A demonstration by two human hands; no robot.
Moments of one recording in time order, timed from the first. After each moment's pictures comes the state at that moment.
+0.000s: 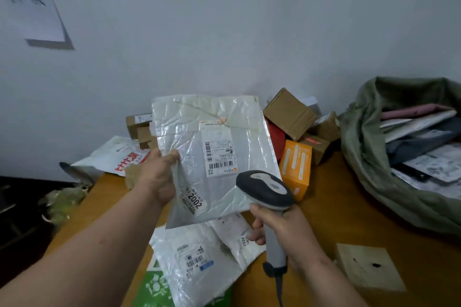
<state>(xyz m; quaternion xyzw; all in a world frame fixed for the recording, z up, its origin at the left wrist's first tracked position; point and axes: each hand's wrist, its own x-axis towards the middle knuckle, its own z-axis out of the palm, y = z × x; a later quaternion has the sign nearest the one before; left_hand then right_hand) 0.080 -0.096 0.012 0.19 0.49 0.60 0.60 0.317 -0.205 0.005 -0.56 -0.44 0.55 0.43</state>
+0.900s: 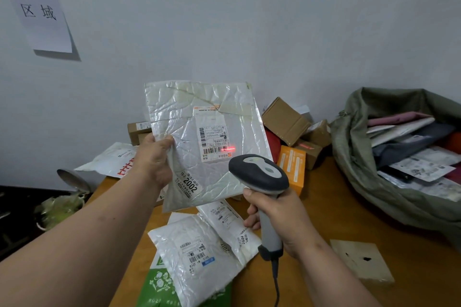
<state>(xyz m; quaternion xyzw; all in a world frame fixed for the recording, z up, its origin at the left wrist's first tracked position) 0.069 -0.112 0.061 0.20 0.46 0.65 0.57 0.297 -0.226 0.047 -0.53 -0.49 0.51 0.46</state>
